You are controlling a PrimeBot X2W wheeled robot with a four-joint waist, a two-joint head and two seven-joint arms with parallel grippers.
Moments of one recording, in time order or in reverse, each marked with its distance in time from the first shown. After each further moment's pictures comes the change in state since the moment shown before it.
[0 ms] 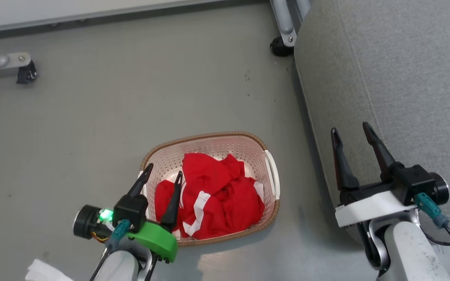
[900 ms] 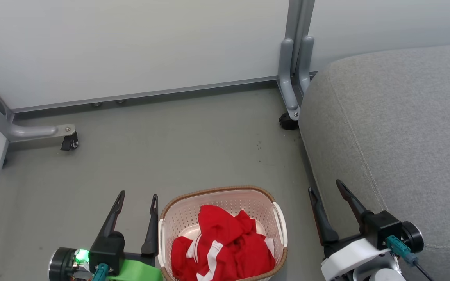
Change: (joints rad) left arm 0.229 -0.009 0.096 -0.239 0.045 0.093 0.000; right arm 0.150 0.001 0.097 0.076 0.000 0.000 0.000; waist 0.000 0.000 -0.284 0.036
